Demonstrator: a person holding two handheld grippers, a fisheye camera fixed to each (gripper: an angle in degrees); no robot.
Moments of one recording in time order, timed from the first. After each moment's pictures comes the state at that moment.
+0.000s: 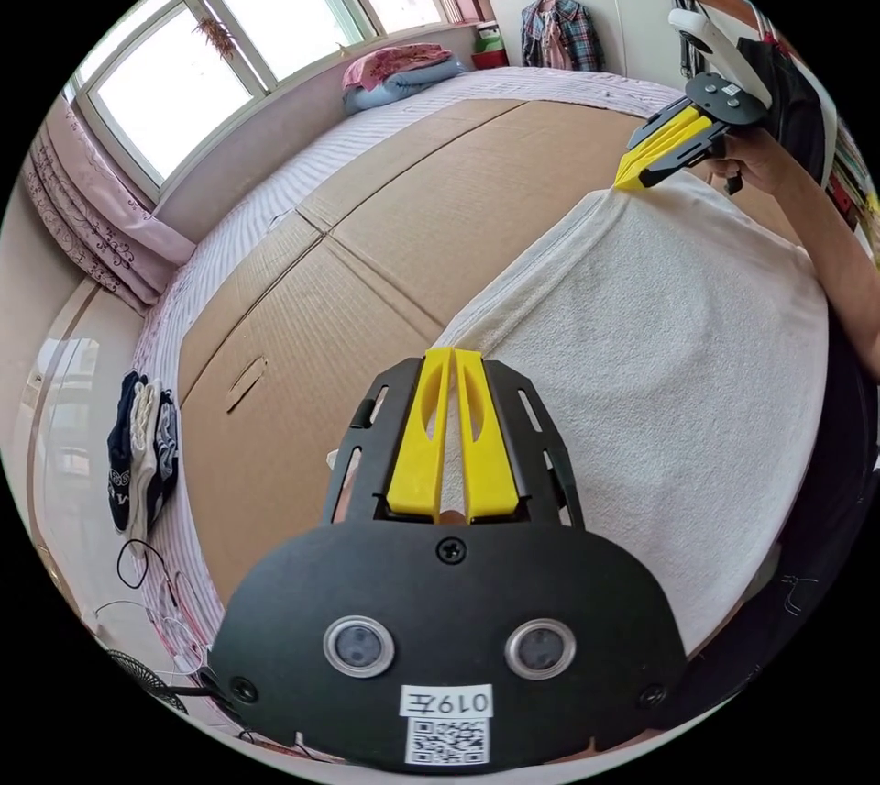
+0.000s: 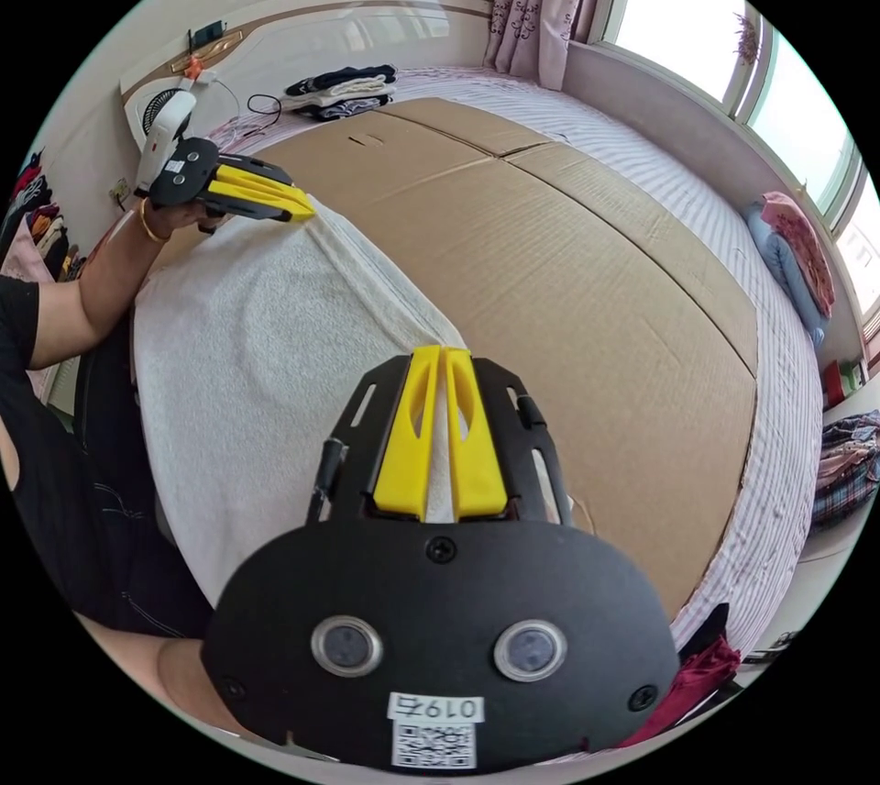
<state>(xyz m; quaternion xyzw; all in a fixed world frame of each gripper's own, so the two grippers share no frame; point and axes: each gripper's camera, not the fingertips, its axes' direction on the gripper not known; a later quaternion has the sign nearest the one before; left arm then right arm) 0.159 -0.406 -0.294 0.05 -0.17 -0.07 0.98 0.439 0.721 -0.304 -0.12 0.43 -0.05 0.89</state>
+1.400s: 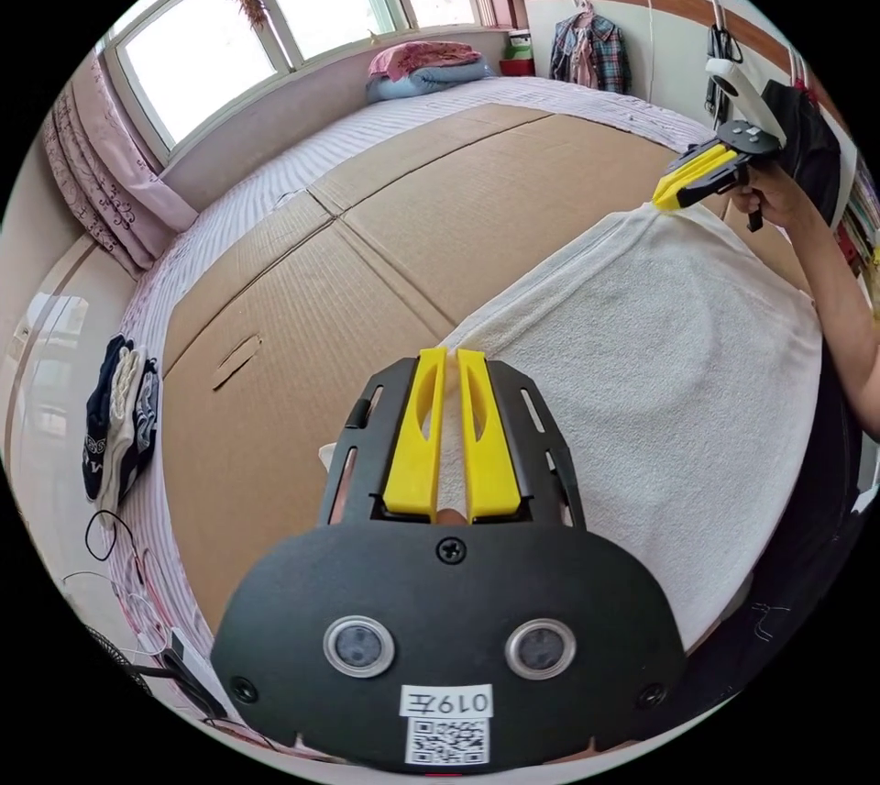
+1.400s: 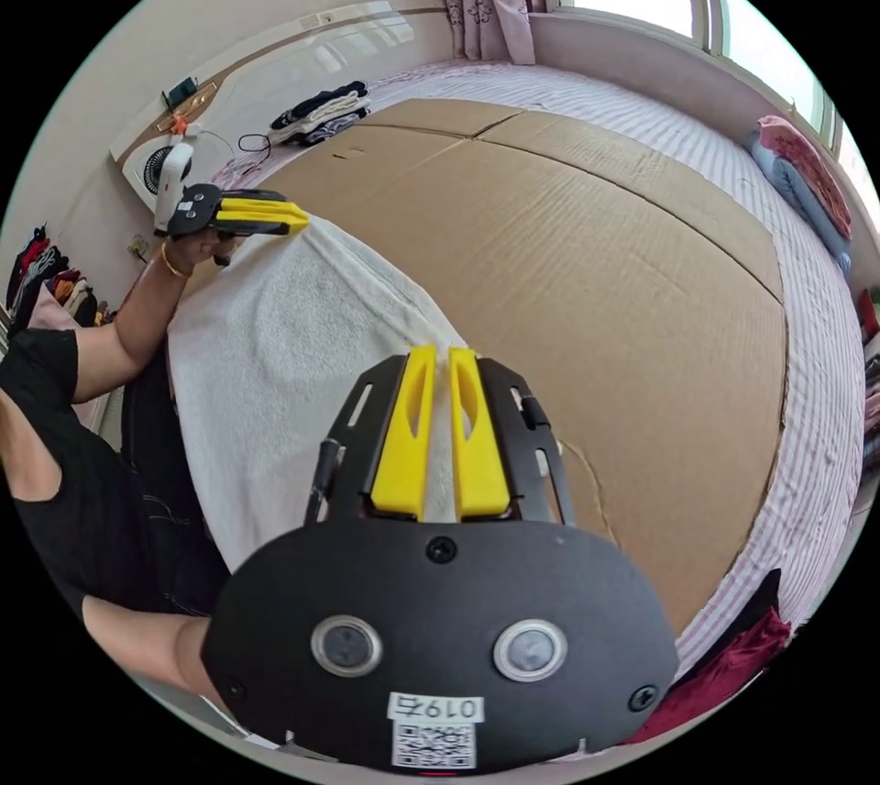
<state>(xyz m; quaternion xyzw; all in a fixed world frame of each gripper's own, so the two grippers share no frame) 0.106 -0.342 -0.290 0.06 -0.13 -0.13 0.98 0.463 0.739 -0.447 -0.11 0.38 0.04 0.92</state>
